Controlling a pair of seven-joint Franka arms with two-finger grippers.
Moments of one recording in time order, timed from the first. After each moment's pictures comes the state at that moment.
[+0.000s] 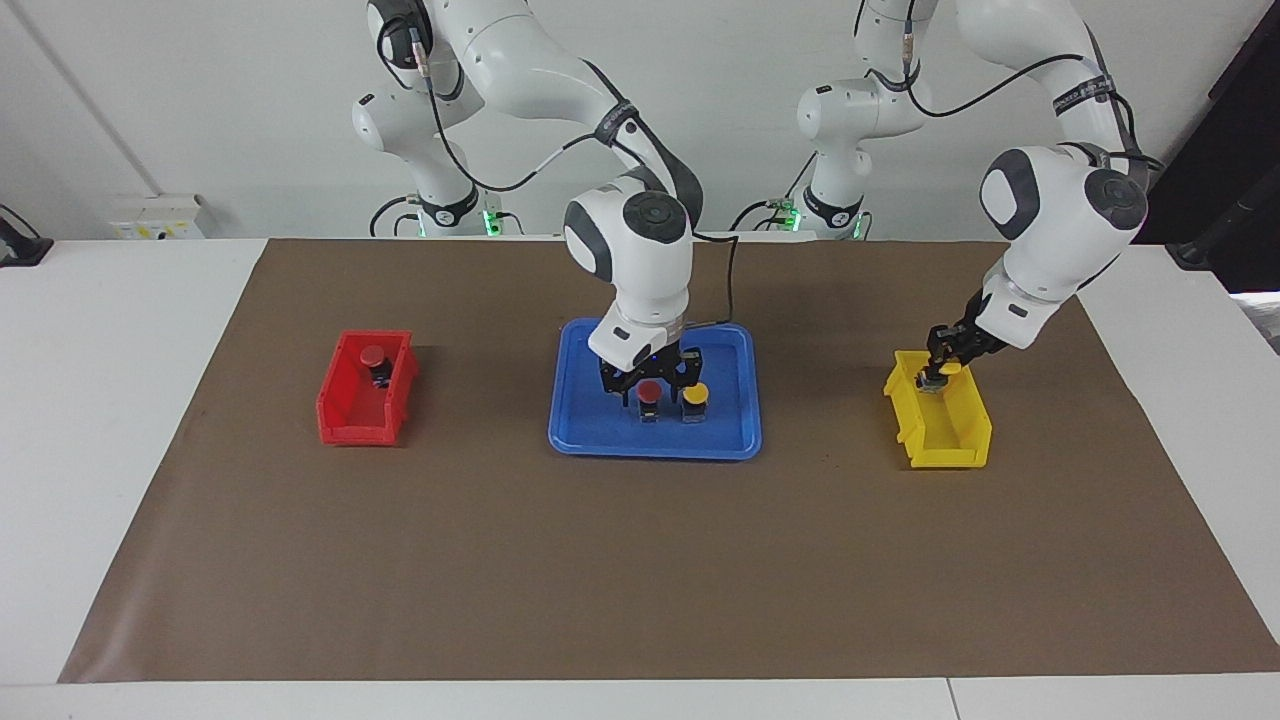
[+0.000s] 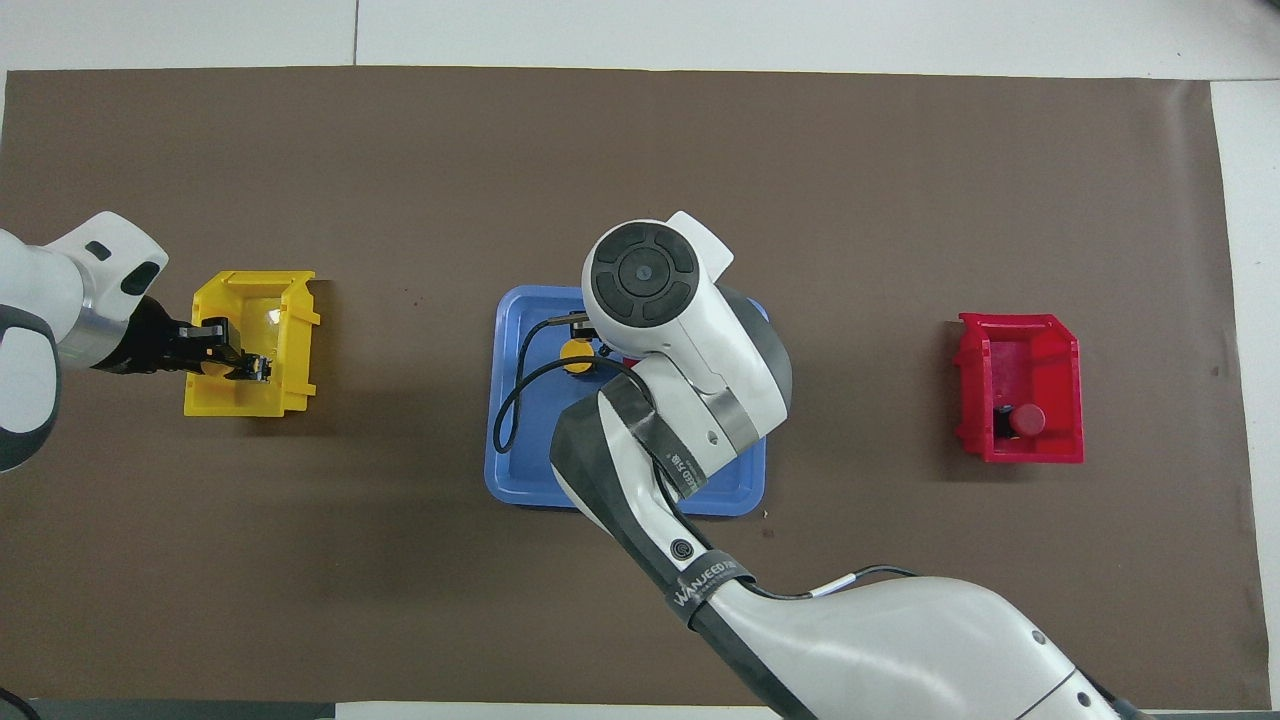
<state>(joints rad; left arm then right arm) 0.06 0.01 -0.08 -2.11 -0.07 2.05 -0.05 0.70 0.46 -0.11 -1.62 0.02 2.13 0.55</state>
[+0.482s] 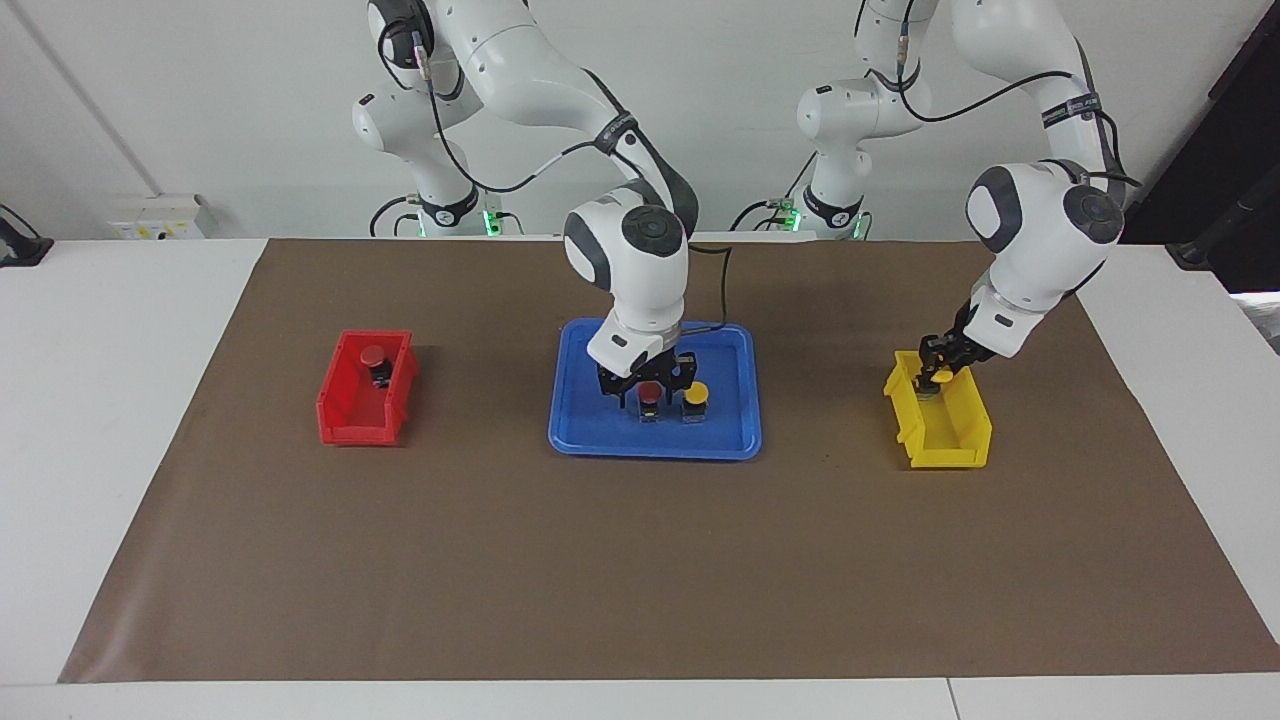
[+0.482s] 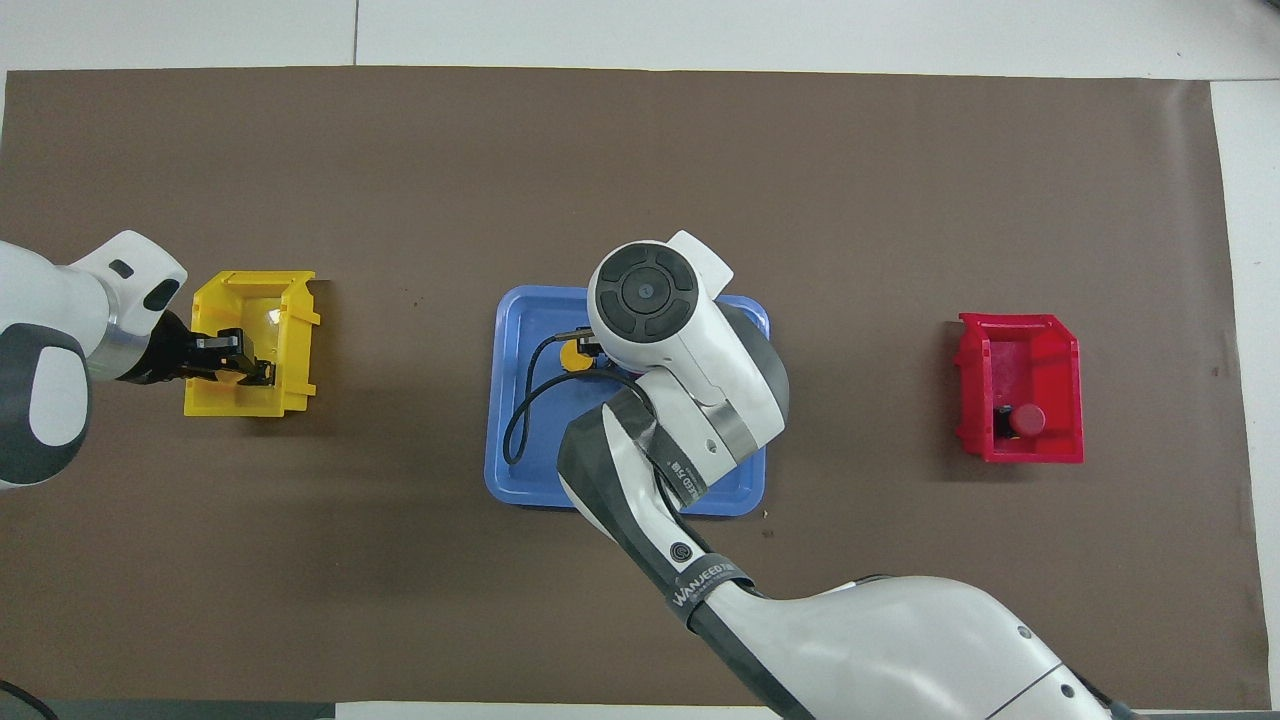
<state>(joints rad) 0.07 0.02 -0.08 -2.17 -0.07 2.14 -0.04 0.70 0.45 -0.10 -1.66 0.02 2.14 0.55</state>
